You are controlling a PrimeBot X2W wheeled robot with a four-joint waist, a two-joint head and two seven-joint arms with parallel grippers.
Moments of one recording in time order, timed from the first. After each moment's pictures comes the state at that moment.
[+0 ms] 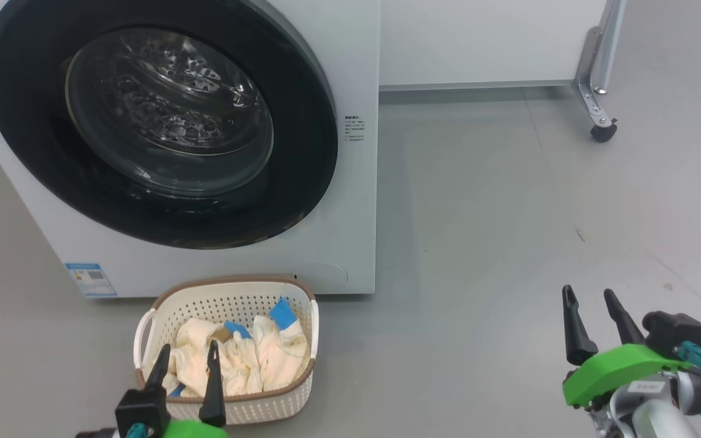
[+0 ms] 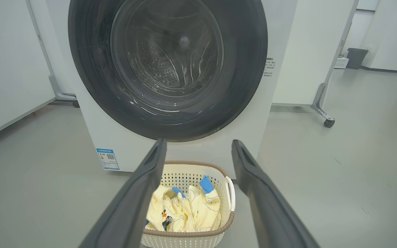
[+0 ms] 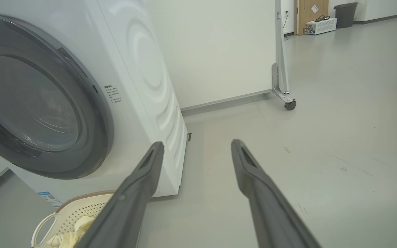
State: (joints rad) left arm -0.04 0.04 -0.18 0.37 -0.16 -0.01 -0.25; right arm -0.11 -0.04 0.01 0.49 0.29 0.13 -0.25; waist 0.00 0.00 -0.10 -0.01
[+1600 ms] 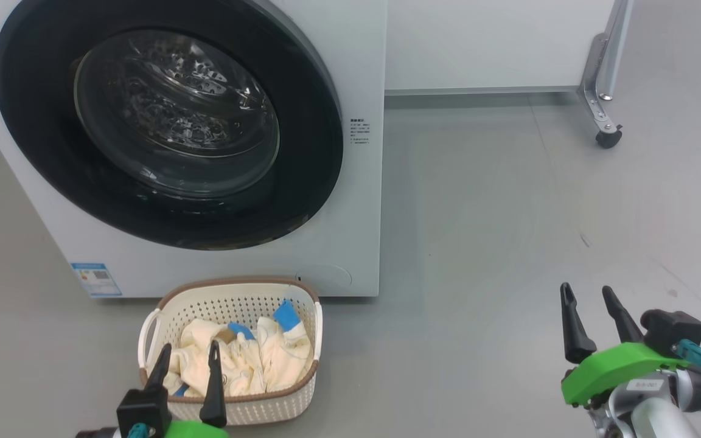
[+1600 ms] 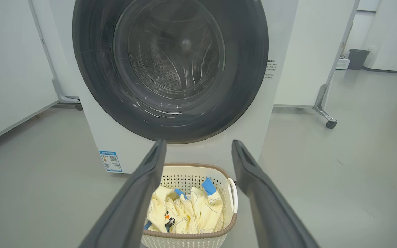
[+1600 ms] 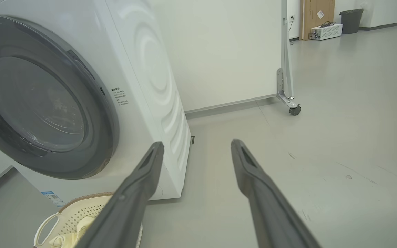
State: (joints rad) left arm -0.04 0.04 -0.18 0.37 -0.14 -0.01 -0.25; right arm -0.11 -0.04 0.01 0.47 0.28 0.13 -0.25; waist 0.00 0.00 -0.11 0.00
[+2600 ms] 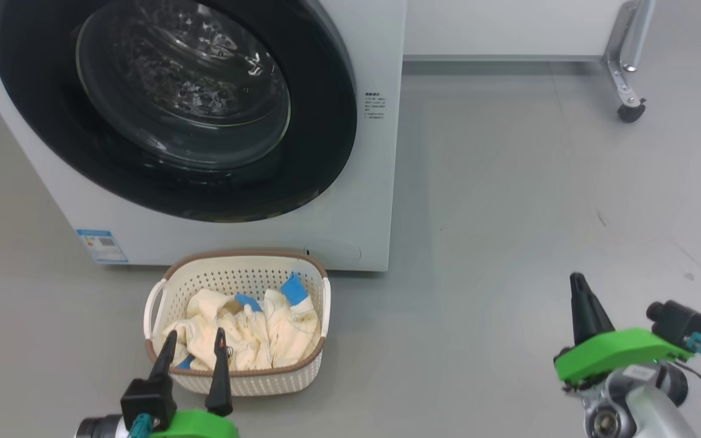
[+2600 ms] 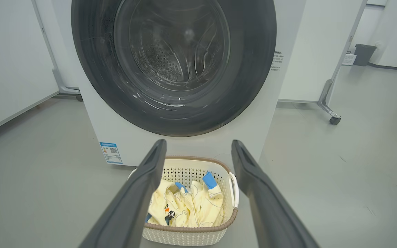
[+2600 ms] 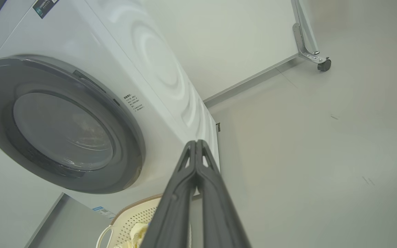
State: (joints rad) left arm -0.06 0.04 -0.20 0.35 -0.15 0.00 -0.25; right arm -0.14 -0.04 0.08 0.48 0.58 0.13 -0.25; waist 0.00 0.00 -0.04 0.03
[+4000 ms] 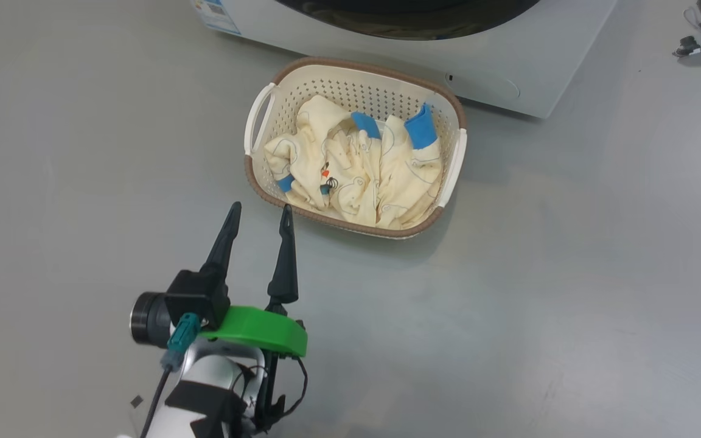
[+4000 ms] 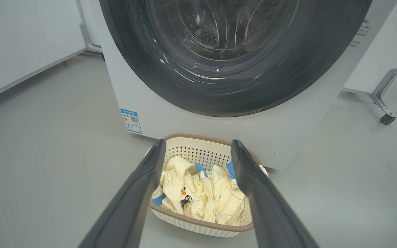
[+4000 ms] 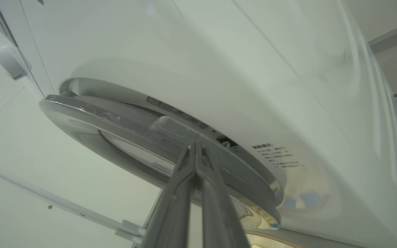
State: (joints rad) left arm -0.35 0.04 -0.44 0.24 -0.31 0.11 -0.25; right arm -0.95 -0.33 0.26 0.45 1.18 0.13 0.11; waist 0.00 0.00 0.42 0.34
